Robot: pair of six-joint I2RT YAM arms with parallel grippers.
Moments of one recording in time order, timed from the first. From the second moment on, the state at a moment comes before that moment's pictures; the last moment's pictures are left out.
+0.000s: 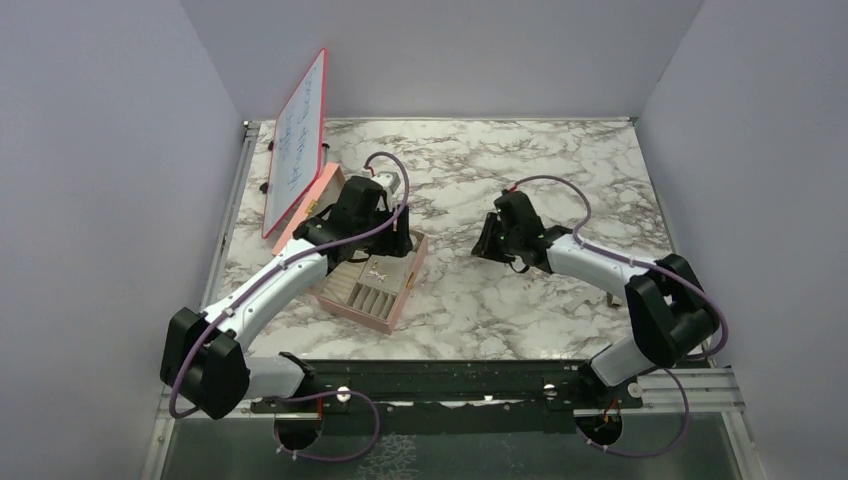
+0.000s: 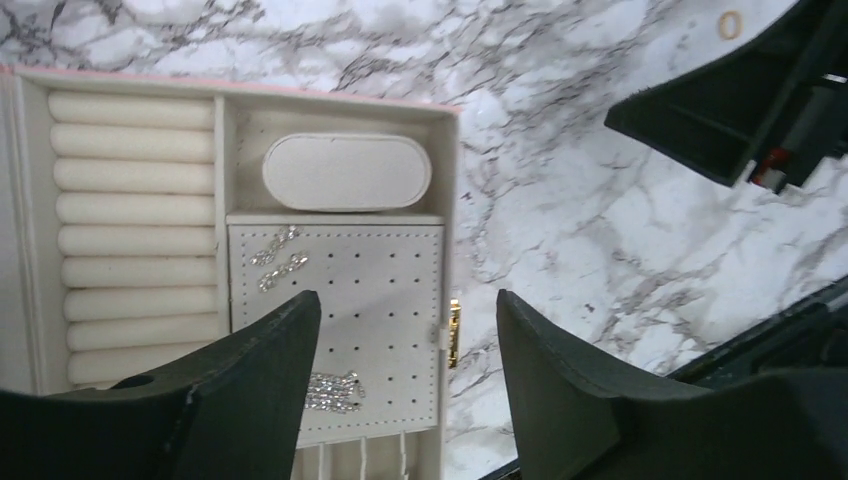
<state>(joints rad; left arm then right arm) -0.55 1.30 1.00 -0.50 0.09 -0.36 0.57 1.55 0.85 -0.13 -0.04 0.69</state>
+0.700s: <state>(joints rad) -0.55 1.23 0.89 -0.27 0.31 -0.47 0.52 1.55 0.86 -0.34 0.28 0.58</state>
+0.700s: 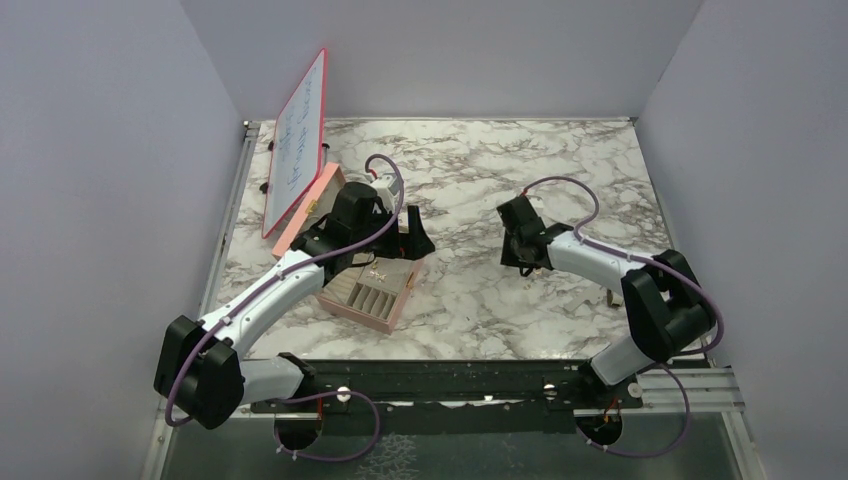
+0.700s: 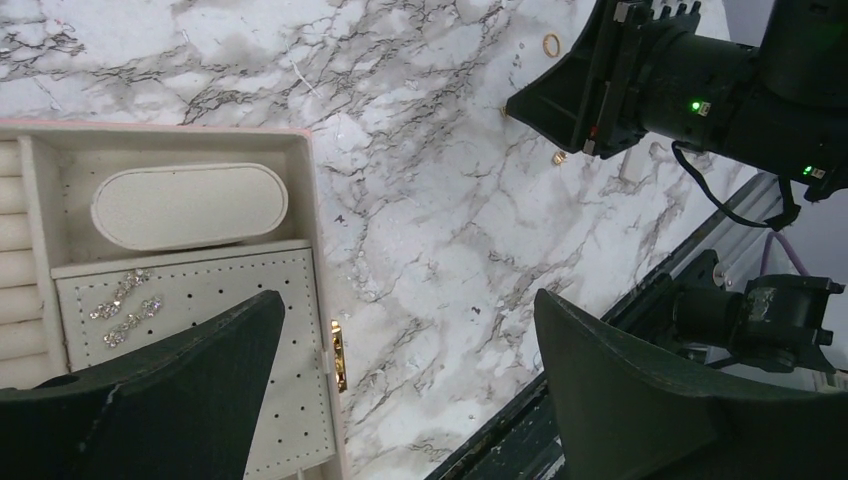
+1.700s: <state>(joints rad) -0.55 1.24 0.89 -0.25 0.32 -0.47 0.52 1.60 0.88 -0.34 0.26 0.55</state>
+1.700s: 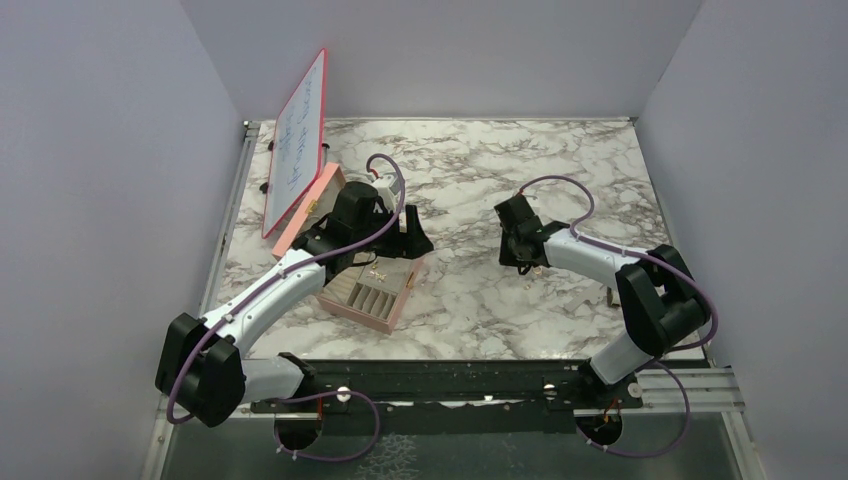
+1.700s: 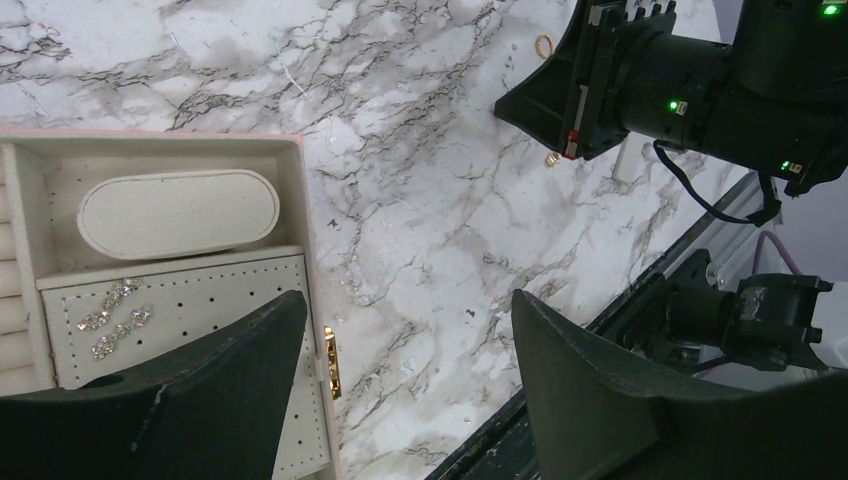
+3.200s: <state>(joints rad) -0.70 1.32 0.87 0.31 0.31 -0.57 0.27 1.47 0.60 0.92 -1.03 1.54</state>
